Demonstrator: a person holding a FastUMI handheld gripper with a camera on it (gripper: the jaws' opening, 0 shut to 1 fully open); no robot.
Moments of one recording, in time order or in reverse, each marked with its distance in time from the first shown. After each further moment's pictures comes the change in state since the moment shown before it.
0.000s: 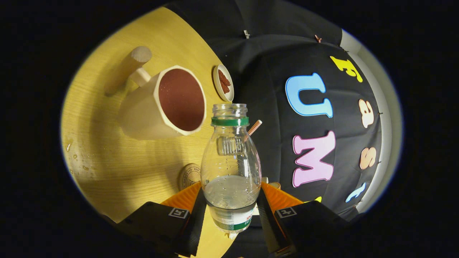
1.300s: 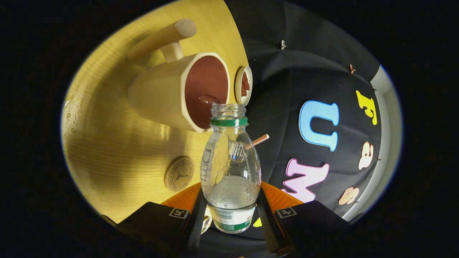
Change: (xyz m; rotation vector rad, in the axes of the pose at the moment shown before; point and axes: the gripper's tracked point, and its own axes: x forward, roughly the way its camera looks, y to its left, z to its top) arm 0.012 -0.009 0.005 -0.325 -0.027 0.030
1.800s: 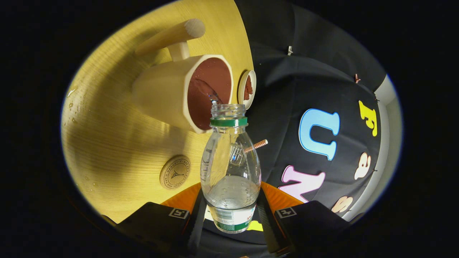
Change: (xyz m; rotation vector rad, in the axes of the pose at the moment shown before) arm 0.001 -0.008 0.005 -0.079 -0.024 -0.005
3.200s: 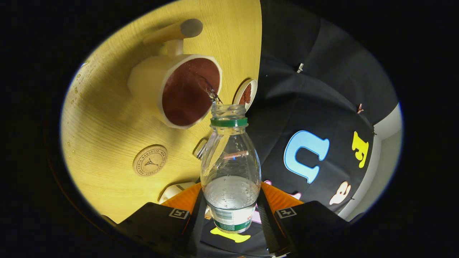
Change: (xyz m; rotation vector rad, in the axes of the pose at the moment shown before) arm 0.003 -0.044 0.013 -0.244 -0.055 -0.063
